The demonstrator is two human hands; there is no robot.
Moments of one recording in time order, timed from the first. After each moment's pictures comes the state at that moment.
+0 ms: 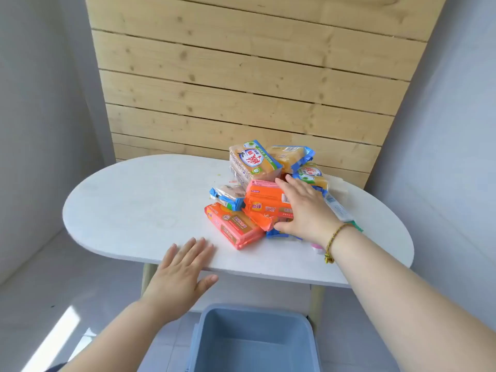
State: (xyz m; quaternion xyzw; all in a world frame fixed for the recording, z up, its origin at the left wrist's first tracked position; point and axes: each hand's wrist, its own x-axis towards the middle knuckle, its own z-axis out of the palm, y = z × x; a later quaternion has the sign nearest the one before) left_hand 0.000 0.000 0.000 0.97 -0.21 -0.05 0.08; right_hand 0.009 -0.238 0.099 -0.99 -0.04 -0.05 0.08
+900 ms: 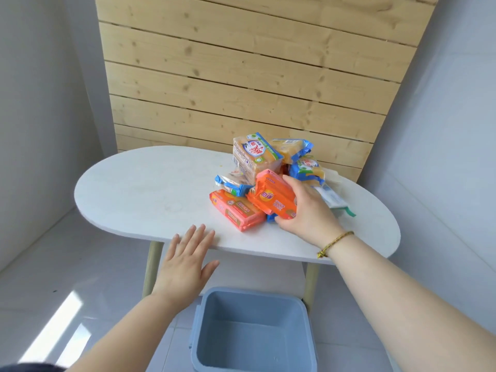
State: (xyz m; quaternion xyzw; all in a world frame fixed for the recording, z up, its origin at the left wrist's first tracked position) left_hand -0.028 0.006 -0.007 0.96 -0.21 0.06 0.16; right_hand -0.034 -0.215 0.092 -0.96 -0.02 -0.16 0.21
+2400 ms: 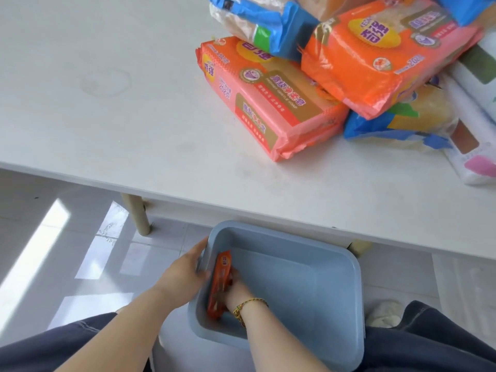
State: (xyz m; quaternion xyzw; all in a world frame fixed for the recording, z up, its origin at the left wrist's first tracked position) left_hand 0.005 -0.008 -0.194 0.86 0.02 -0.37 0.35; right_hand -0.029 -0.115 -0.291 -0.74 0.25 0.36 0.51
